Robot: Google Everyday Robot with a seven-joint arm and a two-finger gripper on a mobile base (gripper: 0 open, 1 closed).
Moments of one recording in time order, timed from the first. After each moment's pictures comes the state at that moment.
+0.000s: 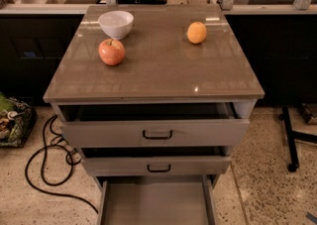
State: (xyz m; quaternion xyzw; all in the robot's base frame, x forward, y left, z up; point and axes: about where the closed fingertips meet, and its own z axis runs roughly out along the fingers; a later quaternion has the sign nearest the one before) arm 0.232 -0.098 0.140 -0.77 0.62 0.08 0.13
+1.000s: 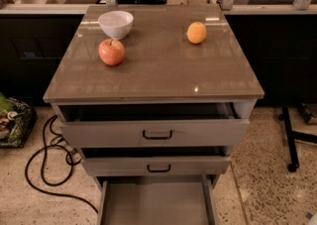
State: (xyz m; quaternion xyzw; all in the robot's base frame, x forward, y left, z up) arm 0.276 -0.099 0.130 -0.80 0.59 0.02 0.13
